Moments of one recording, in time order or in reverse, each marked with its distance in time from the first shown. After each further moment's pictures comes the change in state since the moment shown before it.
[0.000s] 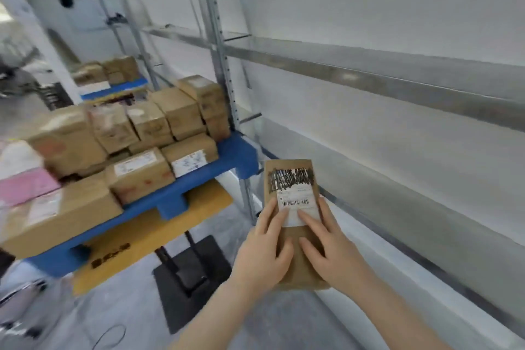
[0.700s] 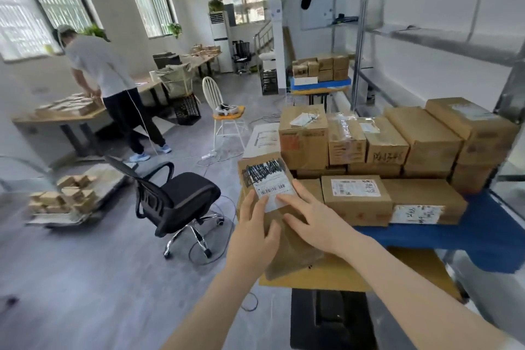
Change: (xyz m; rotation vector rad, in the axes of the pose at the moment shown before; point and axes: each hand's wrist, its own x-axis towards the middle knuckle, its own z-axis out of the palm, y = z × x) left_hand -0.093 -0.284 -0.298 0.191 0.541 -0.824; right_hand 0.264 -0.355 0.279 0.117 -0.589 -0.741
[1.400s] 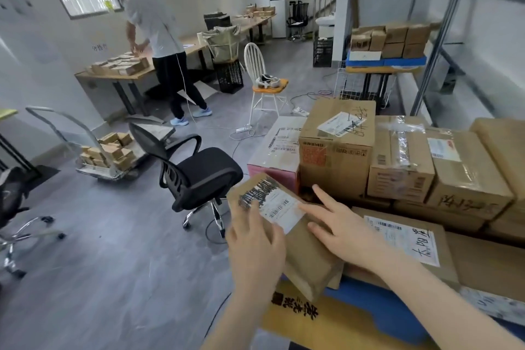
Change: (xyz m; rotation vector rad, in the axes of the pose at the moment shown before) left_hand 0.124 -0.014 0.096 0.002 0.238 -0.468; right_hand 0.135 0.142 -0.019 -0.170 -0.238 -0.071
